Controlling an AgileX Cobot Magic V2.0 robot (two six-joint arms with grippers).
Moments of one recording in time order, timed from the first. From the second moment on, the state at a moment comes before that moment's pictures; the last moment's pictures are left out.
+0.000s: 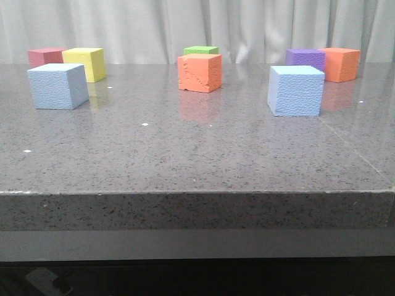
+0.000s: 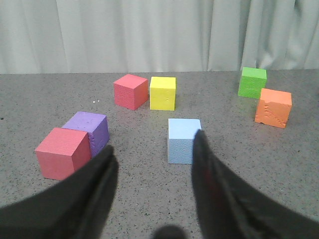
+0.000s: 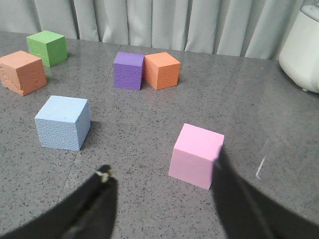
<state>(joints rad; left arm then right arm) -0.09 0.47 -0.70 -0.04 0.50 0.02 -0.02 0.40 -0.59 -0.01 0.49 -0.03</state>
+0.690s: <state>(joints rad) -0.09 0.47 -0.70 -0.04 0.50 0.02 -0.02 0.40 -0.59 0.03 0.49 -0.03</state>
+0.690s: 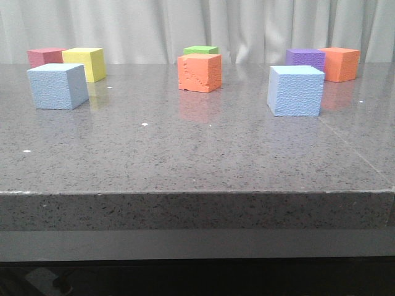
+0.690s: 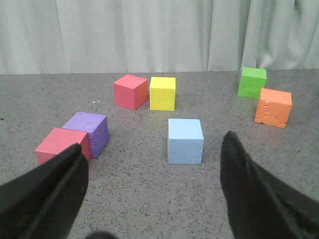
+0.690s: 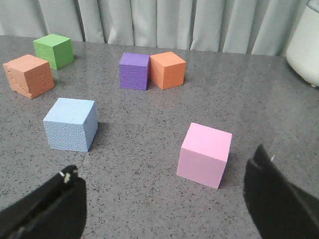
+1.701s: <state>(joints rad) -0.09 0.47 -0.70 -0.04 0.50 0.02 0.27 1.28 -1.22 0.17 0.93 -0.13</state>
